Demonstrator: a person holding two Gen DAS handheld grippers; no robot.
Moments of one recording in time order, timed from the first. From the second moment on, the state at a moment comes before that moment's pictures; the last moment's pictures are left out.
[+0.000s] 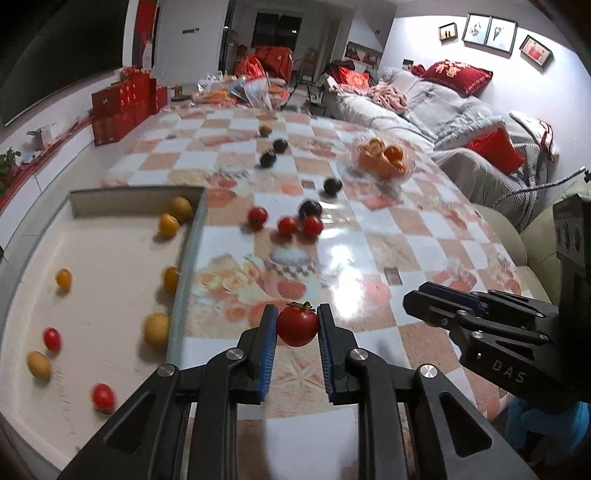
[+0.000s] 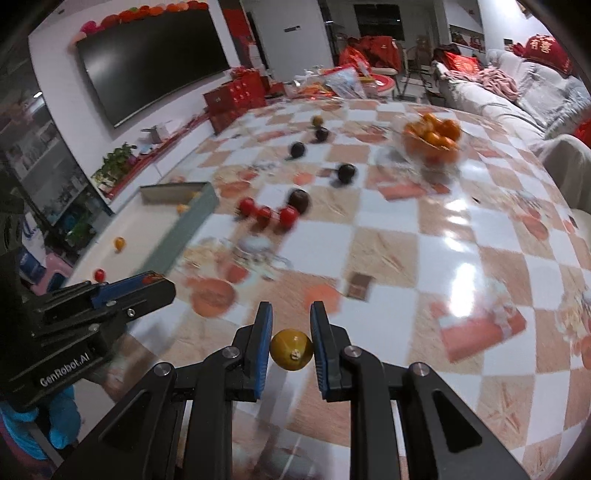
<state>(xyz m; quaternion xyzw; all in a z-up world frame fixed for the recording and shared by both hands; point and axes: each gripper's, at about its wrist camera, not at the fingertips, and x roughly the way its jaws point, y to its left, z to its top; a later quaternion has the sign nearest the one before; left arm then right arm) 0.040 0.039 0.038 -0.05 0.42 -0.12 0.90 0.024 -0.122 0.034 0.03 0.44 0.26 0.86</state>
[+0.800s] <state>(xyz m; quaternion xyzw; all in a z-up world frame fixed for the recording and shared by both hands) 0.062 0.174 0.028 -0.06 0.44 0.02 0.90 0.056 0.046 0.057 0.01 0.47 0.38 0.80</state>
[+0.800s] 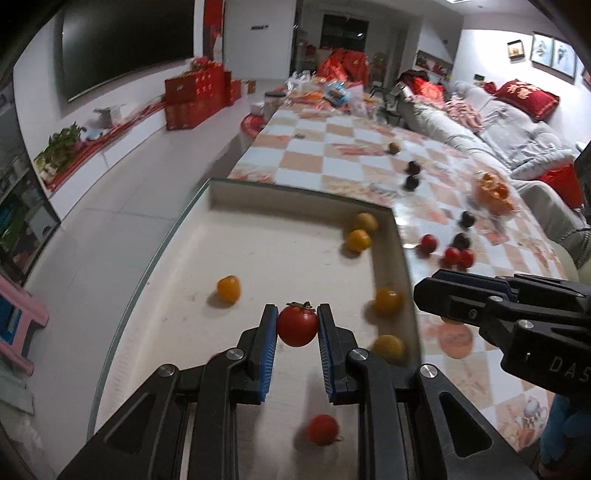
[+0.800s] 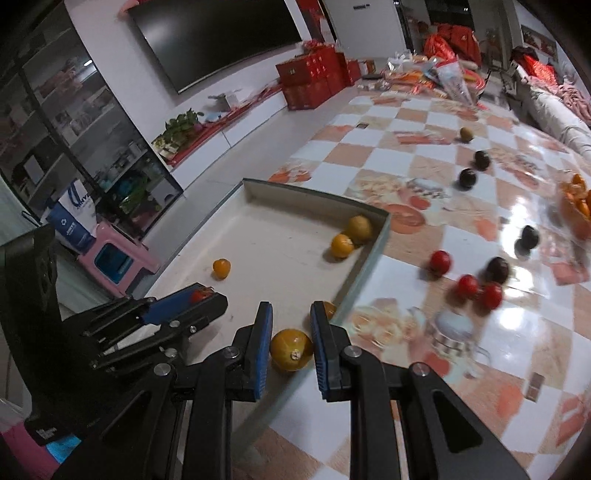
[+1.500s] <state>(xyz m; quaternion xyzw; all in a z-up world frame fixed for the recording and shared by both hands) 0.079 0.176 -0.002 -0.01 0.50 0.05 0.86 0.077 0.100 0.025 -0.04 0.49 0.40 0.77</state>
